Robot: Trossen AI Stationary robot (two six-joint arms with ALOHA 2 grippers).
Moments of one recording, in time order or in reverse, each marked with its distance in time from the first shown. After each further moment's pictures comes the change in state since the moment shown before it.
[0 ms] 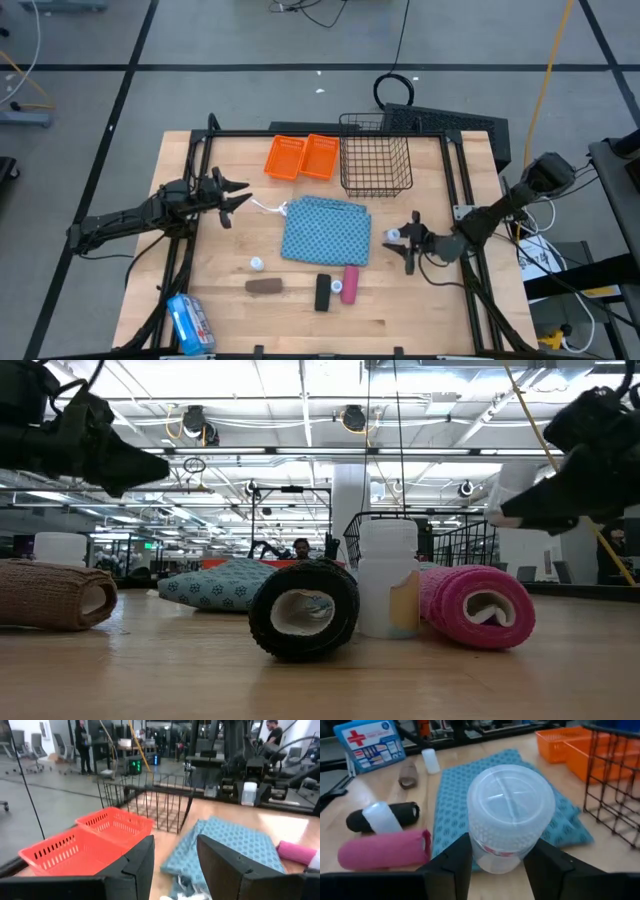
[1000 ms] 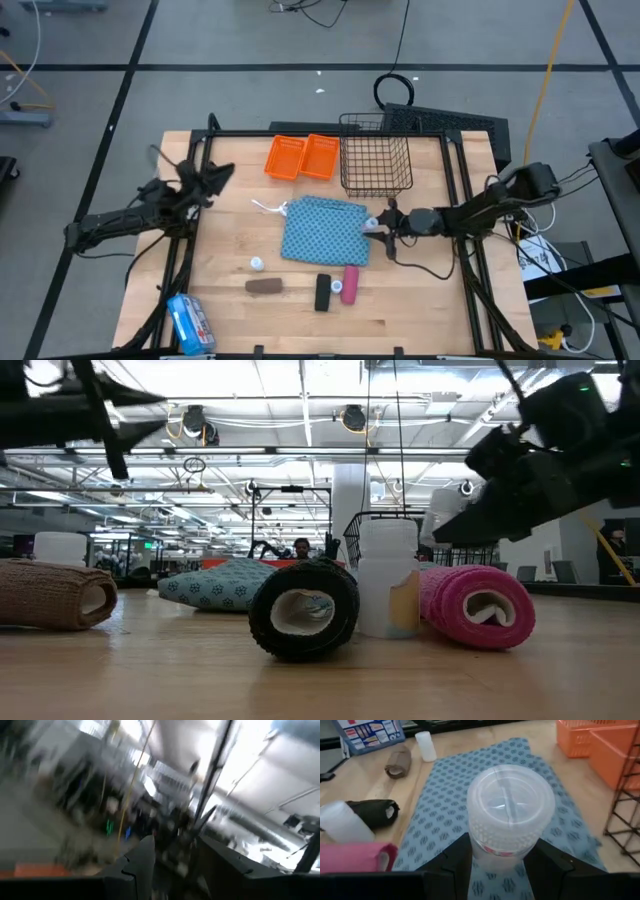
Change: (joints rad) left arm -0.011 0.074 0.000 0.453 -0.123 -0.590; right arm -0.449 0.258 0.101 0.178 -0.544 -0.210
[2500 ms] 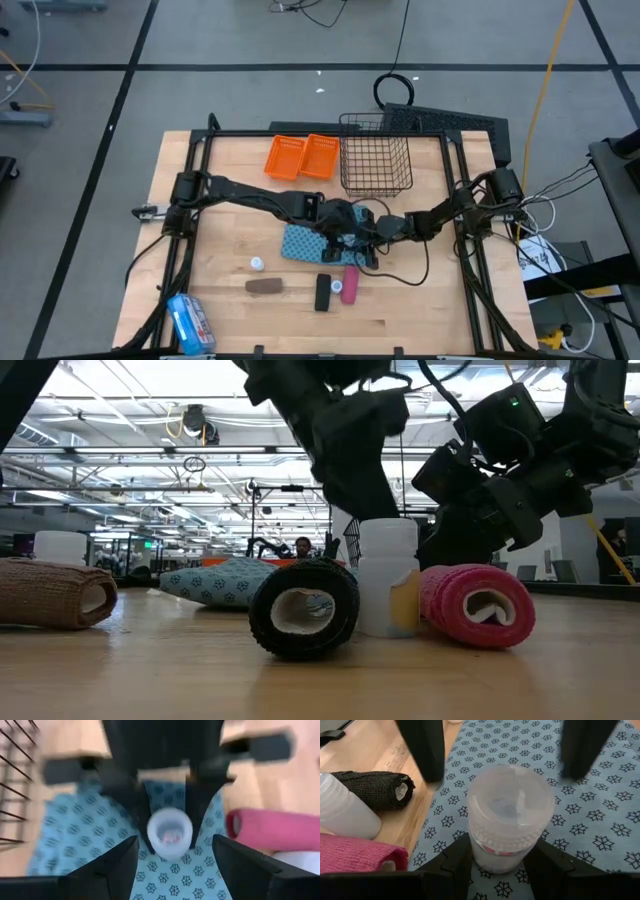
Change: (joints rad) left arm -0.317 1.882 1.523 -0.939 0.209 0.638; right arm -0.003 0.284 0.255 -0.119 -0.158 -0.040
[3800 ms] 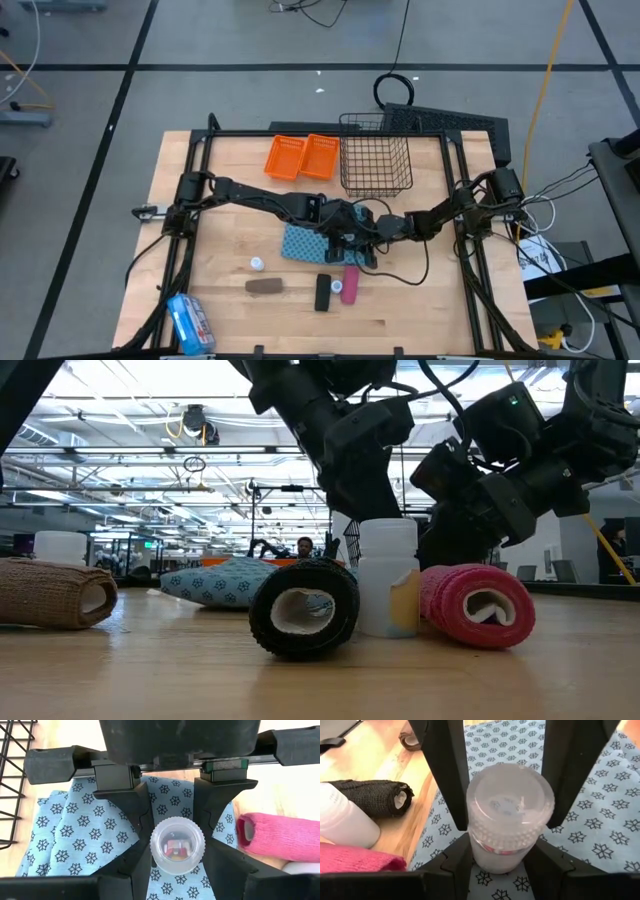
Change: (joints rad) left arm 0.005 0.024 -0.002 0.046 -0.018 -0.022; right arm 0.000 -0.002 0.000 -0.011 0.001 0.004
